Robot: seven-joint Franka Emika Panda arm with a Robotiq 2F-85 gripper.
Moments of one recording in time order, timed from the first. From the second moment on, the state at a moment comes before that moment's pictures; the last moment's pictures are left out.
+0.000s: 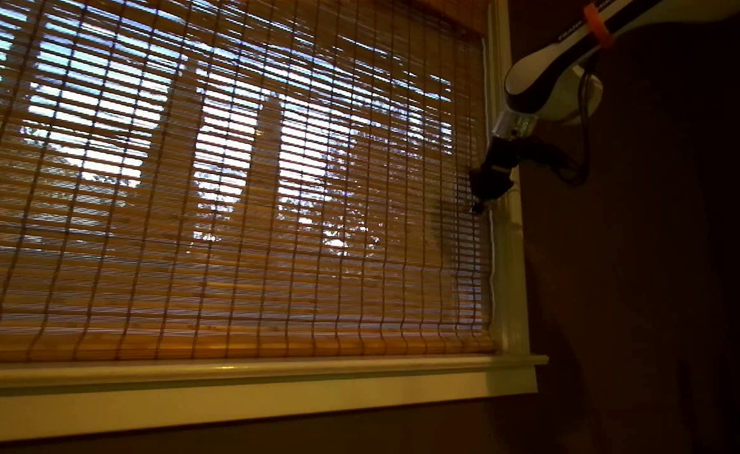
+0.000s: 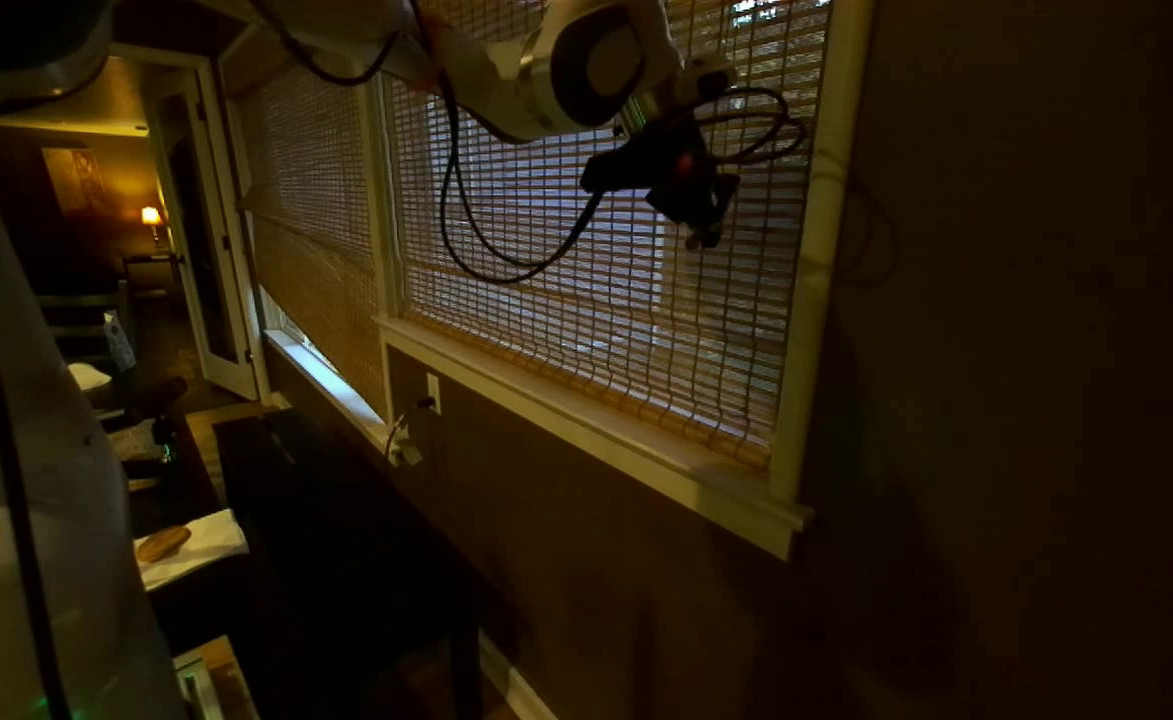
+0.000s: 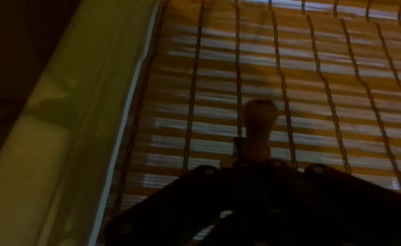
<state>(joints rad) -0.06 -0.10 -0.02 -1.86 -0.05 2.45 -0.08</state>
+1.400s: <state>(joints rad) -0.02 -0.22 -0.05 -1.99 -0.04 2.64 -0.15</state>
